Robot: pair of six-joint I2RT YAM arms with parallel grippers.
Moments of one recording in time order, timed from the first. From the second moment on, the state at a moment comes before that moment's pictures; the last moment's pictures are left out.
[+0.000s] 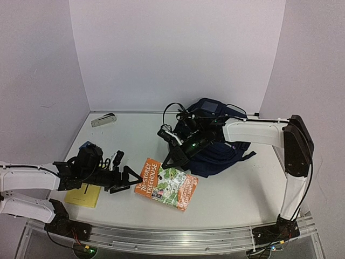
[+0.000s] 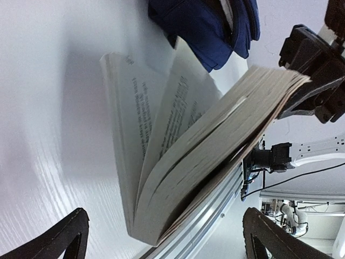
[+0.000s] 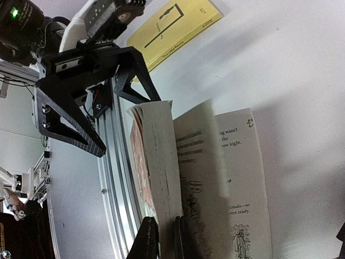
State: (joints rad) left arm -0.78 1.07 0.40 0.05 0.43 -0.93; right arm 0.82 1.94 1.50 -0.51 -0.79 0.07
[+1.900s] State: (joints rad) left arm -0.78 1.18 0.42 0.74 0.40 -1.08; right arm 0.64 1.77 1.49 -0.51 -0.92 0.24
